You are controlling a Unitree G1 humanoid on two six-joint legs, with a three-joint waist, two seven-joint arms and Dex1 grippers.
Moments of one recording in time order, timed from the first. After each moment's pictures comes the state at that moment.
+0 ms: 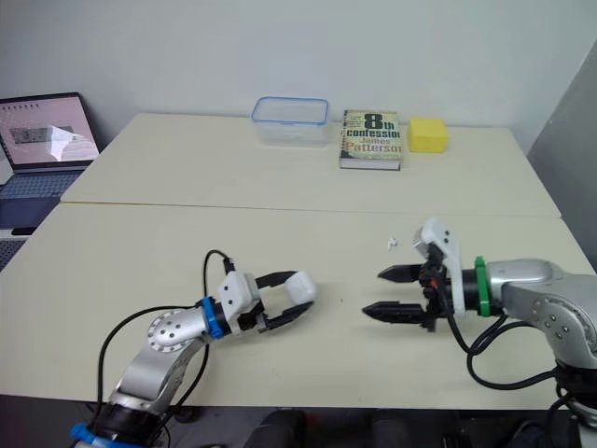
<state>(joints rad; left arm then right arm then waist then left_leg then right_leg) -0.19 0.47 -0.17 -0.05 -0.23 -0.17 -0.93 -0.41 -0.80 -0.09 -0.52 0.96 1.25 0.81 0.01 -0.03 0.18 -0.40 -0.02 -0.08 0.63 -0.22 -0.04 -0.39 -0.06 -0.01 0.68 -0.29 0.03</state>
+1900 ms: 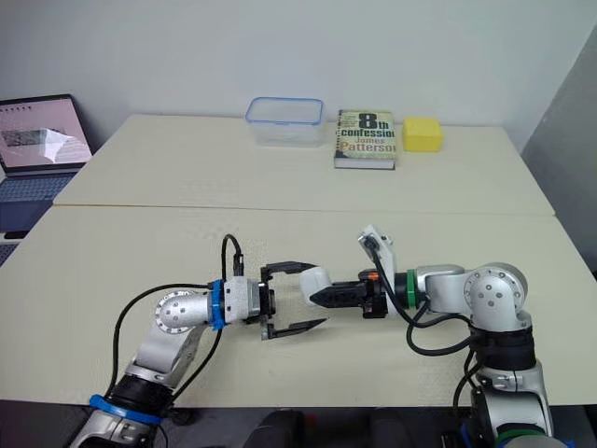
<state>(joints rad) -0.30 0.53 -0.19 0.05 -0.27 -0.24 -1.13 -0.59 -0.40 -0.07 -0.23 1.15 1.51 0.42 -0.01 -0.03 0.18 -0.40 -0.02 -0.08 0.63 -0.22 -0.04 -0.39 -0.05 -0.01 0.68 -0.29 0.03</state>
